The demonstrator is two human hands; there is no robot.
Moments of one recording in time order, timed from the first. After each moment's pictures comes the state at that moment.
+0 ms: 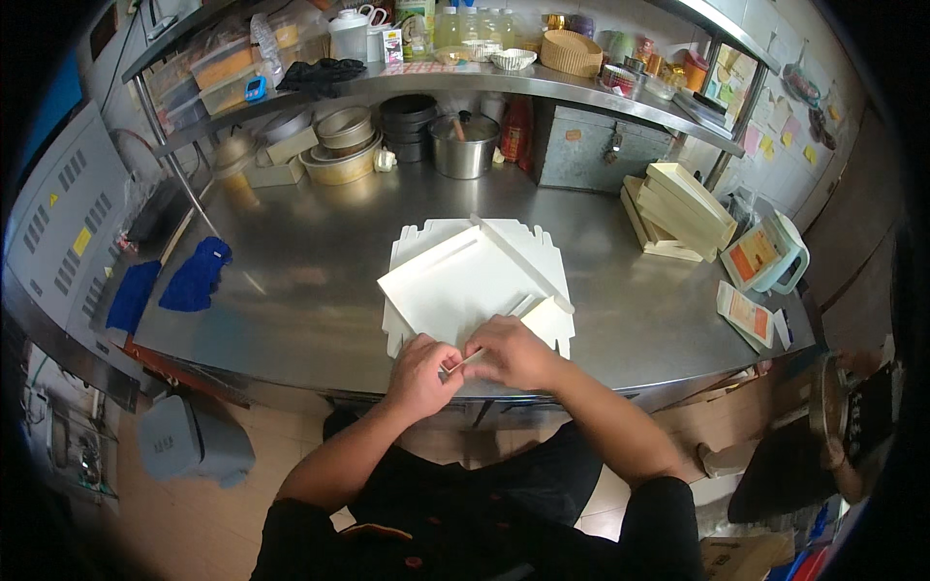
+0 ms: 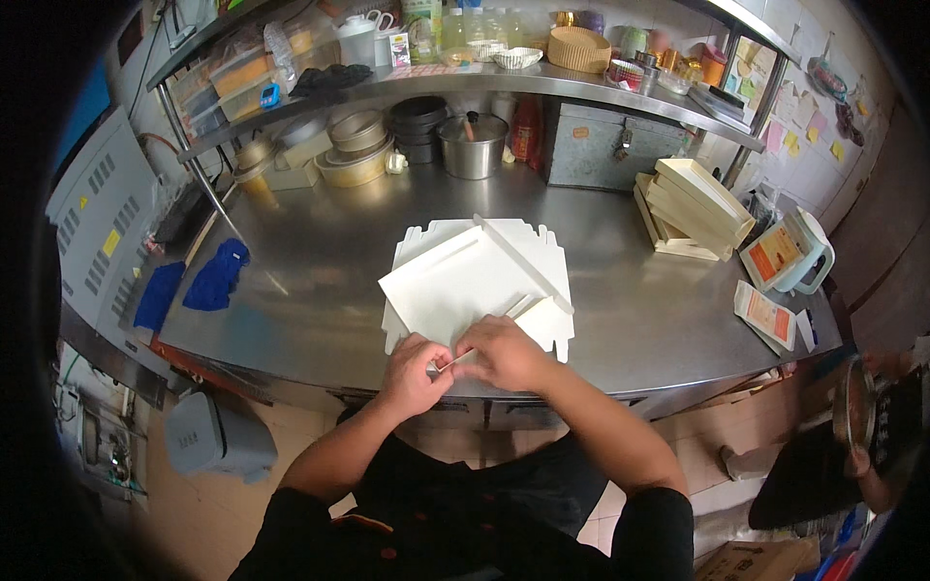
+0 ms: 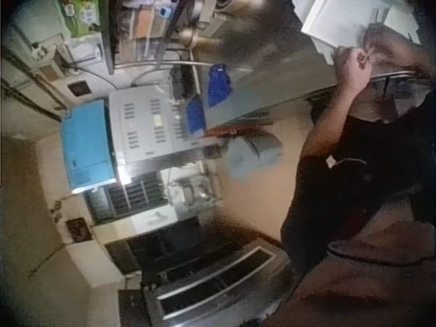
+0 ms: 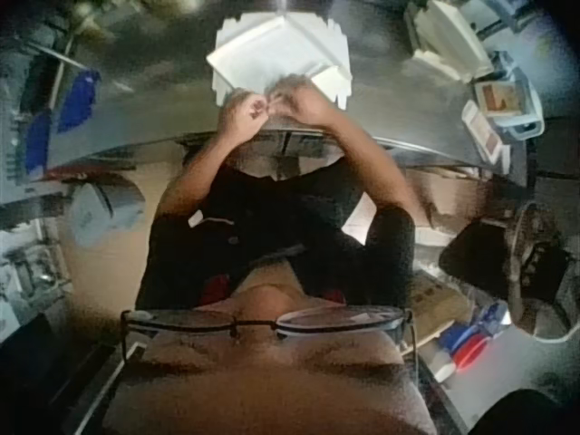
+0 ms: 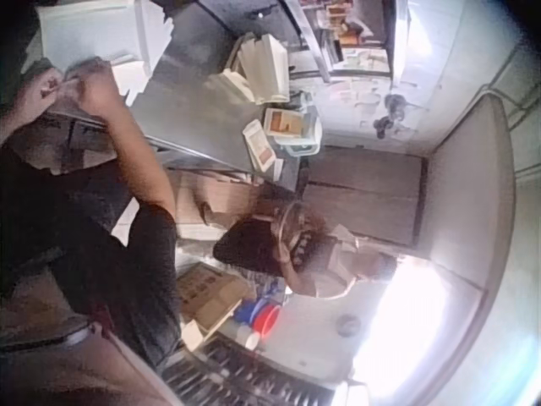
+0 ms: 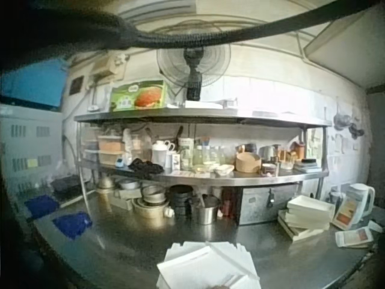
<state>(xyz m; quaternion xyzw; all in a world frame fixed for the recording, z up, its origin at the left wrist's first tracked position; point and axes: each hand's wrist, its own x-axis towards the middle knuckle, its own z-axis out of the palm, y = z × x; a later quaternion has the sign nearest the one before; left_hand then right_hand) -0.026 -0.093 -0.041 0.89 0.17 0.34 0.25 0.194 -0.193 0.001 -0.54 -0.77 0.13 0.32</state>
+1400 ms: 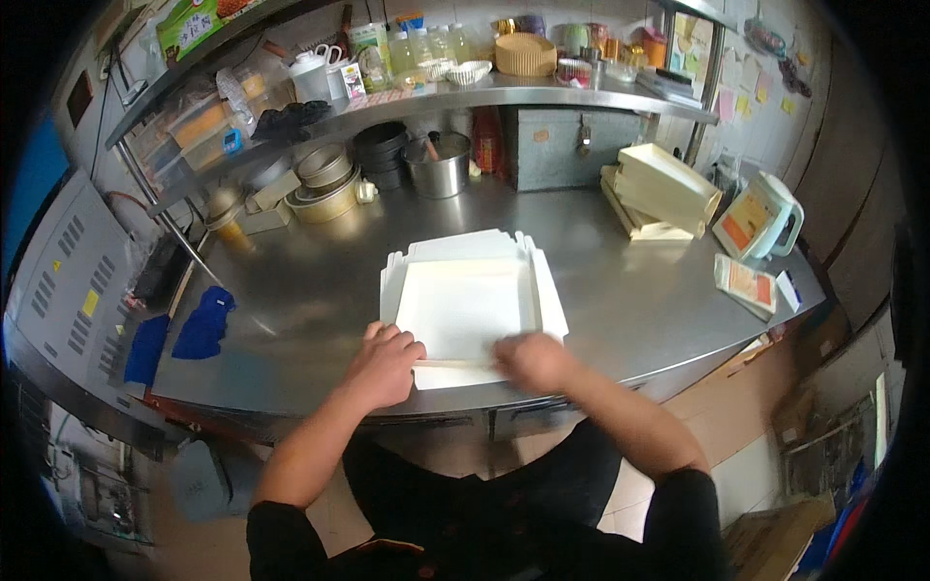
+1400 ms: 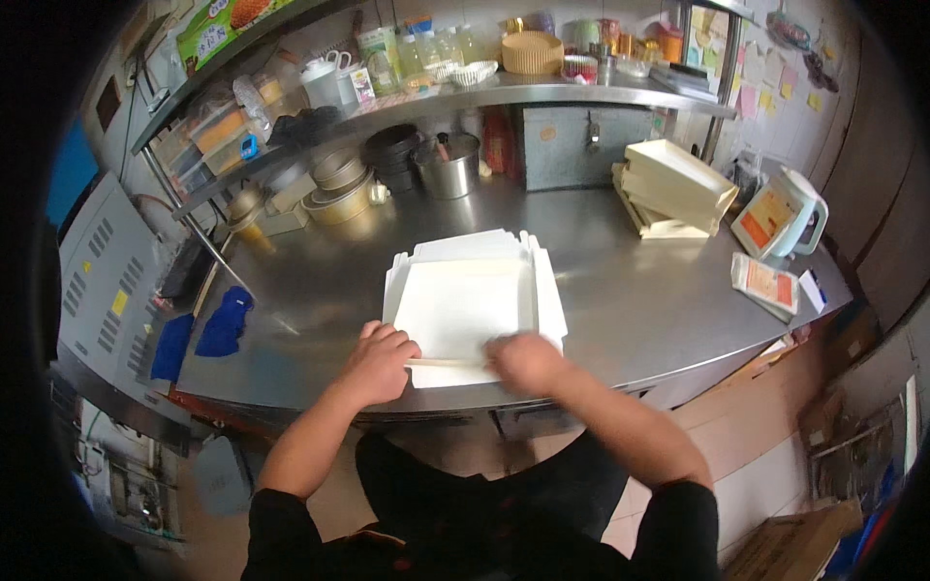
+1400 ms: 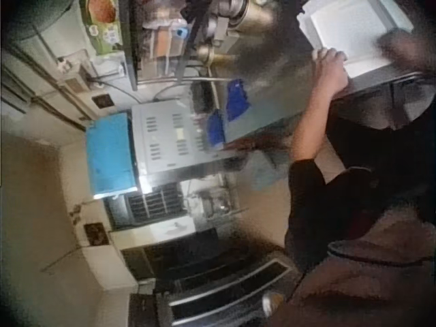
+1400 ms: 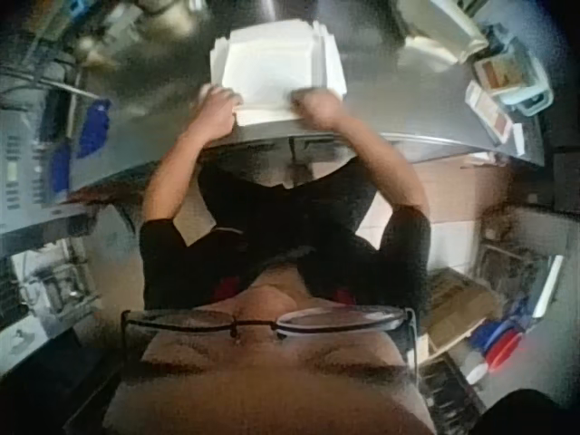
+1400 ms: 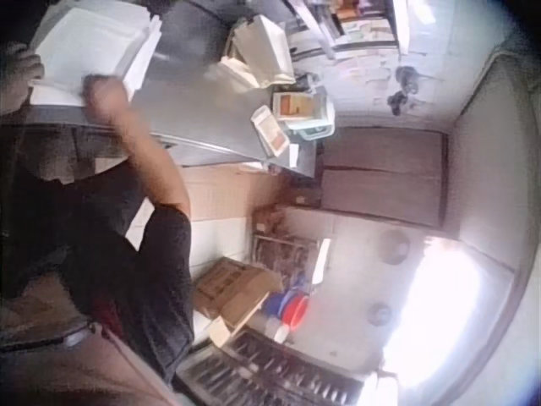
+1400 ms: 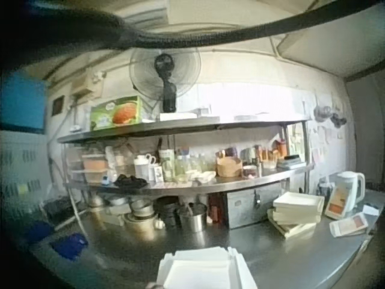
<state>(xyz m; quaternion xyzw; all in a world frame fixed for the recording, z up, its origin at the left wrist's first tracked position) -0.036 -0.029 0.019 0.99 0.09 0.11 0.05 0.217 -0.221 0.006 -0.70 -0.70 0.14 0.10</state>
